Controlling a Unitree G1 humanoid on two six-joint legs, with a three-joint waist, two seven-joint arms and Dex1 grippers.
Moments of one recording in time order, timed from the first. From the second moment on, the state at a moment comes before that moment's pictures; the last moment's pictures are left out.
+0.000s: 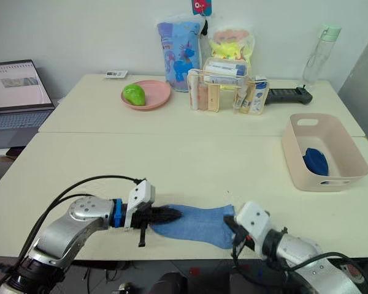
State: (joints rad) left arm -0.20 0.70 -0.20 -0.27 -0.39 0.43 -1.06; right arm 0.14 -0.59 0.24 -0.77 0.29 0.62 0.39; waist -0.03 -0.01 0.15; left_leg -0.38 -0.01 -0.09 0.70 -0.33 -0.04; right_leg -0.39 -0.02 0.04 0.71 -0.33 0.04
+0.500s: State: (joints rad) left arm -0.14 0.70 -0.23 -0.15 -0.27 0.26 -1.05; right arm 0.20 -0.59 0.17 -0.68 0.22 0.60 0.41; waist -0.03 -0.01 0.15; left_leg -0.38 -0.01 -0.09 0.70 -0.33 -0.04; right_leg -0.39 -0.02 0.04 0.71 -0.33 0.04
